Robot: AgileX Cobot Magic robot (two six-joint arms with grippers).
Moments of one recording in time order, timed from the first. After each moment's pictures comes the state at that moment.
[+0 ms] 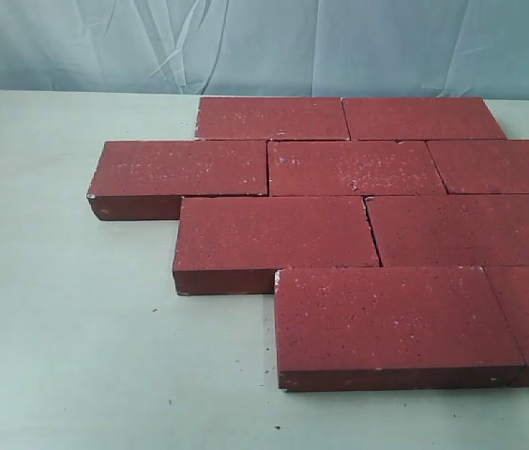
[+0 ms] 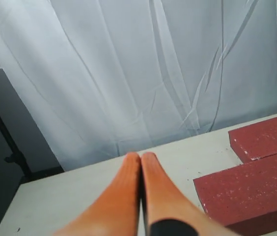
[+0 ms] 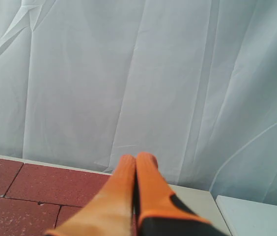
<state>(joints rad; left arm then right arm) -0.10 0.53 -0.56 0.08 0.22 0.14 -0.06 0.56 -0.57 0.04 0.13 -0.26</state>
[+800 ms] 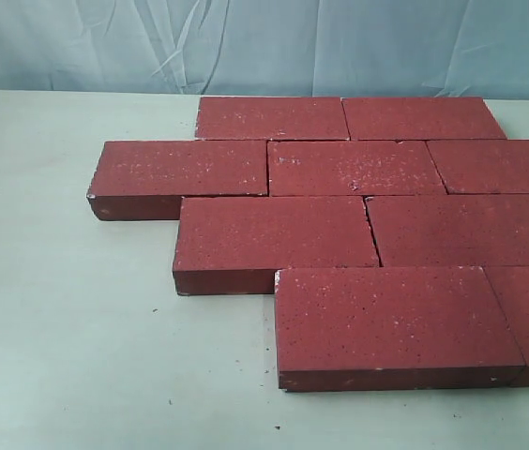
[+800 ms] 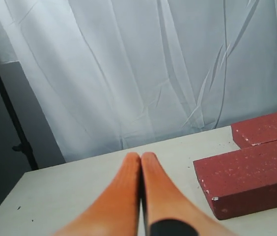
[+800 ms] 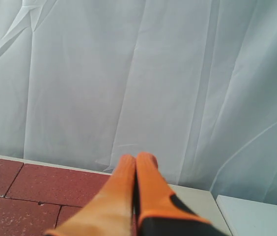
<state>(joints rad) -0.08 0.11 -0.19 0.20 0.15 0.01 -0.06 0.56 -0.57 0.04 0.13 -0.26</state>
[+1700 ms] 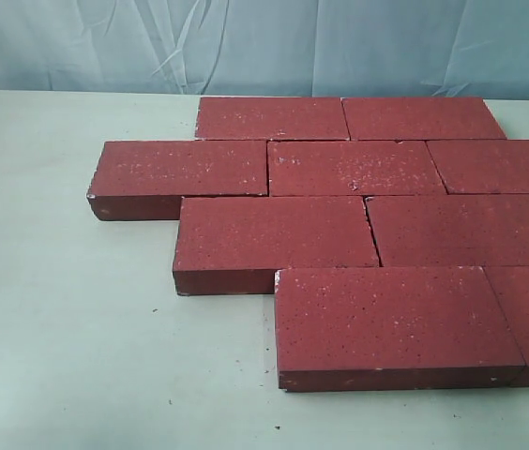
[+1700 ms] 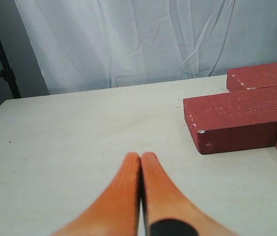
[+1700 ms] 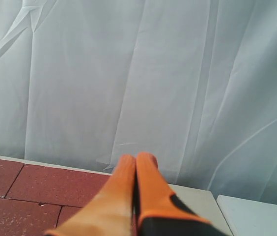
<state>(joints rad) -0.04 0.01 -0.01 0.07 0.23 0.00 -0.06 0.56 -0.57 0.04 0.13 -0.25</state>
